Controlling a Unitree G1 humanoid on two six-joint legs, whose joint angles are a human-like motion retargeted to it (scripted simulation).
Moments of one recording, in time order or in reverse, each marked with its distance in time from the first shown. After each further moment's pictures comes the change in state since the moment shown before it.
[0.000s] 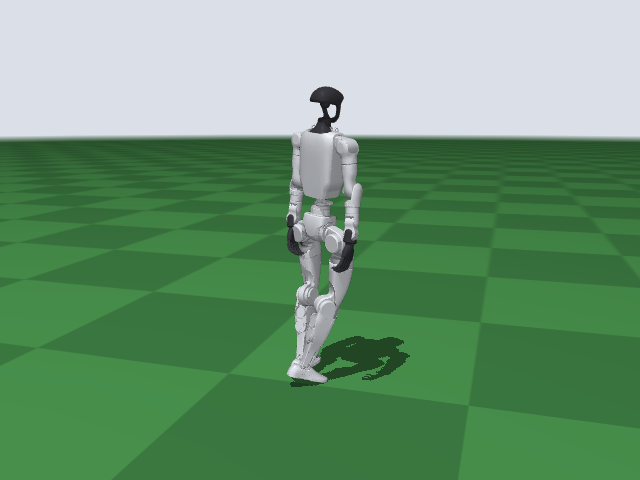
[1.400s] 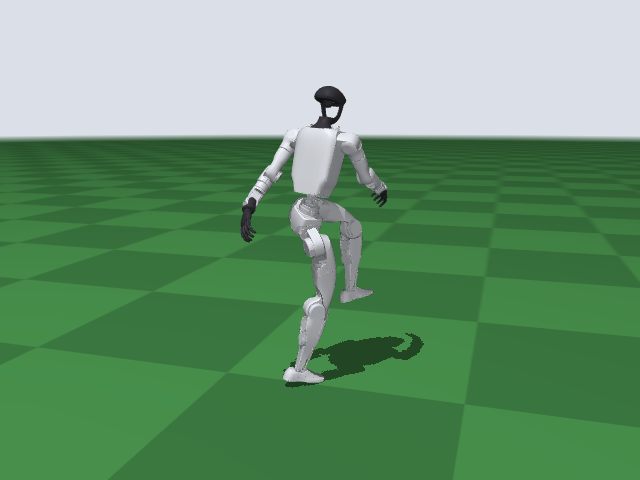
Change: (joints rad) left arm 0.307 0.202 0.376 0.105 -0.144 0.264 -0.069; right arm -0.844 -0.039 0.168 -0.725 -0.174 -0.362 0.082; waist 0.538 -0.360 0.422; left_leg -1.210 0.247 0.397 1.098 0.107 -0.234; right_leg -0.234 -0.270 0.429 0.070 -0.006 0.007
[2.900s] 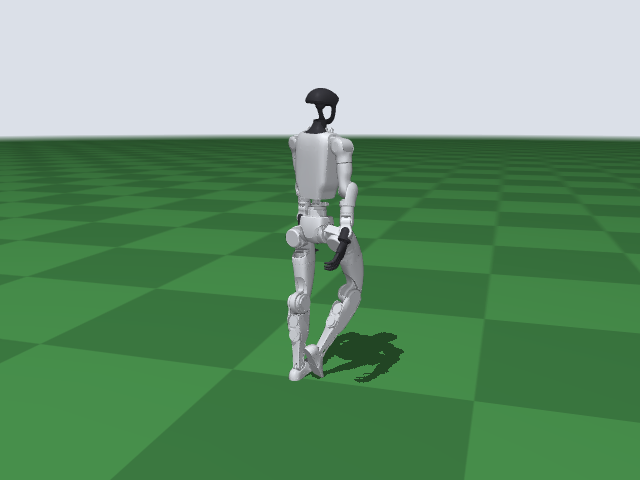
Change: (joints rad) left arm -0.592 -0.158 -0.365 -0.103 0.152 -0.097 -0.028; right arm 0.873 0.013 -0.247 0.725 -0.268 0.512 0.024; waist -0.638 0.435 -0.409; left_leg 1.311 -0.179 -0.501 -1.346 -0.229 0.139; right_leg -0.282 0.334 -0.301 0.635 0.555 -0.026
